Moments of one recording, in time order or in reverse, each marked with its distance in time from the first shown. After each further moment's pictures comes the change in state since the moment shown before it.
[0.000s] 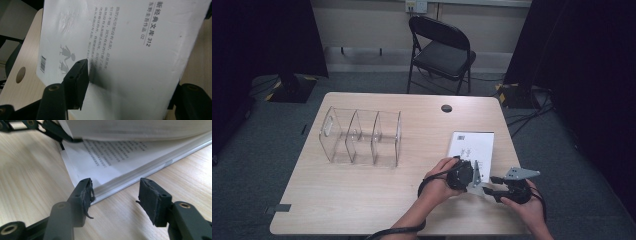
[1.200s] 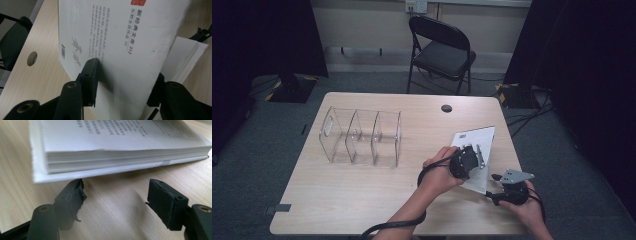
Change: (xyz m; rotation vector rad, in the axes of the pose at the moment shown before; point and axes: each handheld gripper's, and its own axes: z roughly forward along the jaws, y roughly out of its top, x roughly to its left) left arm 0.035 0.033 -0.042 0.114 -0.032 -0.115; right arm 0.000 -0.004 0.010 0.028 -0.059 -0.159
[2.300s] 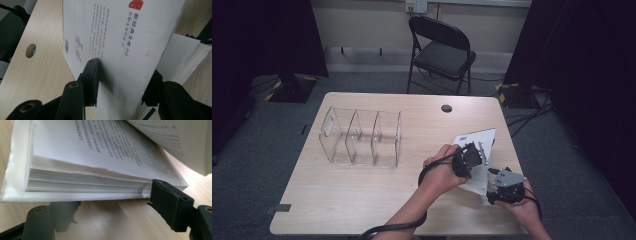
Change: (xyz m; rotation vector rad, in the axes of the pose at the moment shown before) left arm 0.003 0.012 -0.017 0.066 -0.020 -0.037; right arm 0.015 0.022 -0.002 -0.033 -0.084 -0.200
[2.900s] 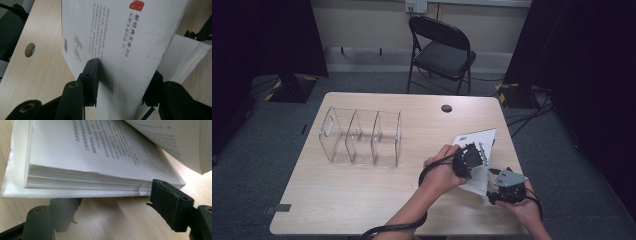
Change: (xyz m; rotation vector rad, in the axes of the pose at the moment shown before) left arm -0.002 0.002 0.001 0.014 -0.008 0.012; right arm -0.001 -0.001 -0.003 0.006 -0.005 0.002
